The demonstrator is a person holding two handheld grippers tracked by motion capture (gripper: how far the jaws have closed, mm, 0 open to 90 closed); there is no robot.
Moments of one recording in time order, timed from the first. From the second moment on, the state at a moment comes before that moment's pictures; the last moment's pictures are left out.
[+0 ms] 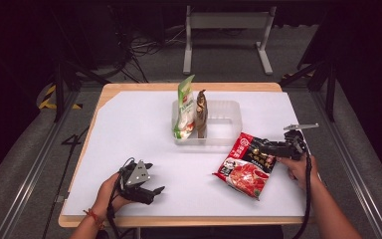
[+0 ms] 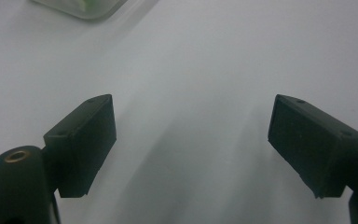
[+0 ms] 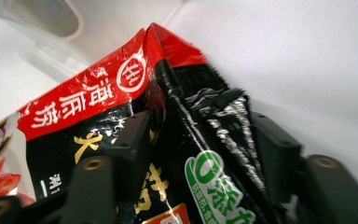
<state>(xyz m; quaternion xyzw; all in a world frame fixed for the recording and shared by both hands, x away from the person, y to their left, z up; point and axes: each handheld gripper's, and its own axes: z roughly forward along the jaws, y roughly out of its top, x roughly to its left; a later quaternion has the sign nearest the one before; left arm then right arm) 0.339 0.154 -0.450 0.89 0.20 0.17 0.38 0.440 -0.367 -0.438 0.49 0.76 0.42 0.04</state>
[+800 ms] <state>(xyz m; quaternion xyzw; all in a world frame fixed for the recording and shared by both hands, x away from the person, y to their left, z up) 0.345 0.162 -0.449 0.87 0.21 0.17 0.40 0.409 -0.377 -0.398 0.42 0.73 0.53 0.05</state>
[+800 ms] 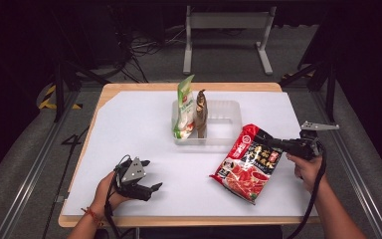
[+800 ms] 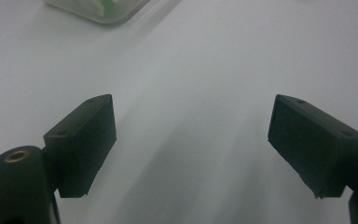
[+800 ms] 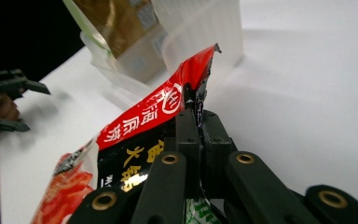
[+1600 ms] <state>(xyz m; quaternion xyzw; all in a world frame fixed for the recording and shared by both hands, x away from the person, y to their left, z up) 0.341 0.164 -0.444 0.87 0.22 0.18 0.41 0.373 -0.333 -0.334 0.34 0.74 0.58 0.08</state>
